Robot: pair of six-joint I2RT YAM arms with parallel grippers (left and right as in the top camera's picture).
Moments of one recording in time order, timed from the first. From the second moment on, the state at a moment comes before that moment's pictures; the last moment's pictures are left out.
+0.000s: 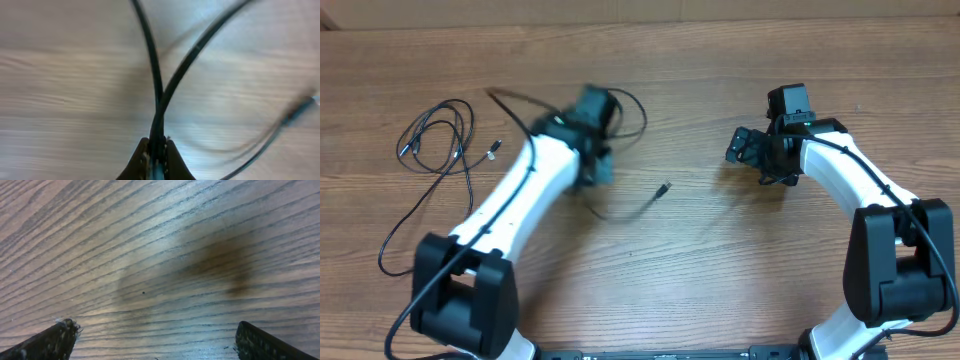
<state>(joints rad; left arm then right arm) -0.36 1.75 1.38 -1.00 -0.19 -0.37 0.12 1.82 1.18 -0.63 -0.12 0.49</state>
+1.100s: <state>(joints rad) 0.12 1.75 1.67 -1.14 -0.65 -0.26 0.12 1.82 1.18 -0.63 -0.12 0.49</state>
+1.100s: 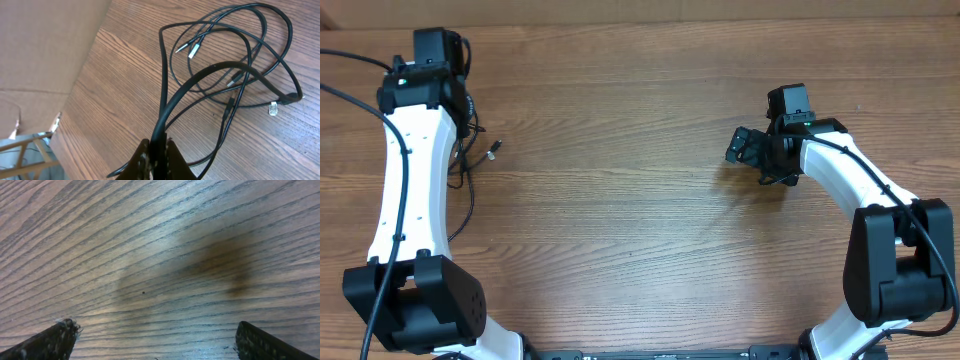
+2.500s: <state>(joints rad) 0.17 1.76 1.66 -1.19 0.03 -0.19 0.12 1.82 1.18 -0.63 -0.12 0.49</state>
